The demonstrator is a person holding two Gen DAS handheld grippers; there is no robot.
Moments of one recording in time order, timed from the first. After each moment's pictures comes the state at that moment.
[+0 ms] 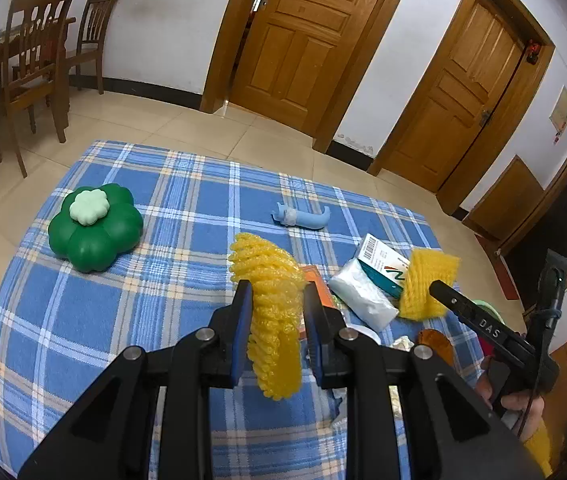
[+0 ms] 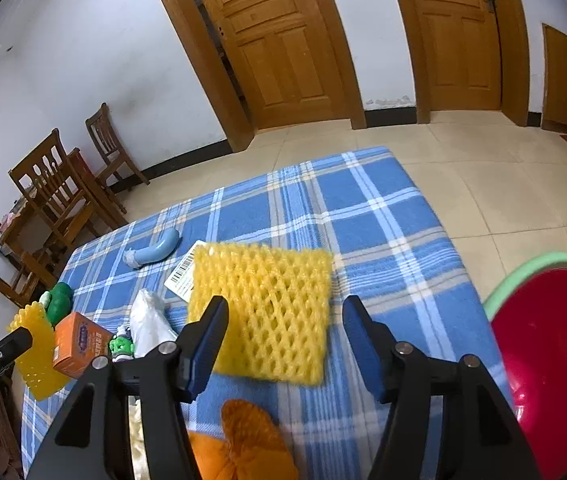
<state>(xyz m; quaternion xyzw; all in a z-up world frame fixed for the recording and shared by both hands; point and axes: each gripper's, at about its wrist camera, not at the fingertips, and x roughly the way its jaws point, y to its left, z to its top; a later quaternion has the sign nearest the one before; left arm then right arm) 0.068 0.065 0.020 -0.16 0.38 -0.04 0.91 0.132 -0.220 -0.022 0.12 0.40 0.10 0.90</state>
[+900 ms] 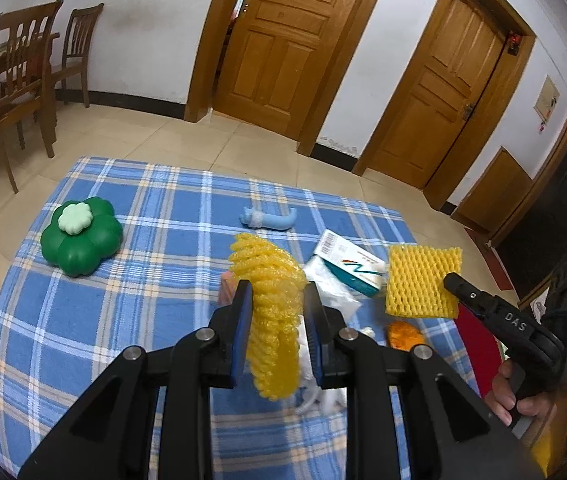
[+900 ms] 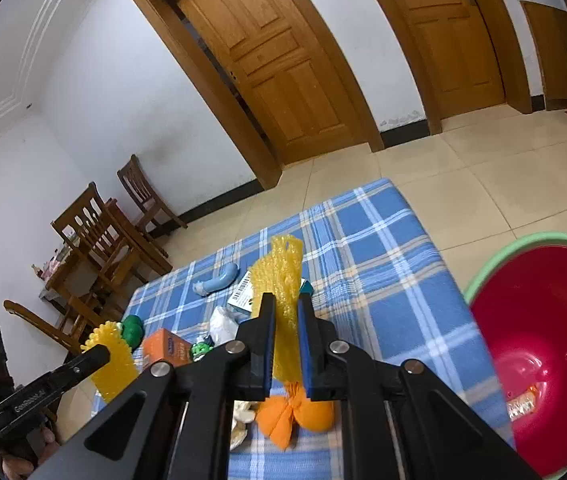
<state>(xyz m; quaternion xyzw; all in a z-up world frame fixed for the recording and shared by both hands) 0.049 0.038 0.042 -0.14 0.37 -0.07 0.92 0.064 -0.250 0.031 0.21 0.33 0.13 0.91</state>
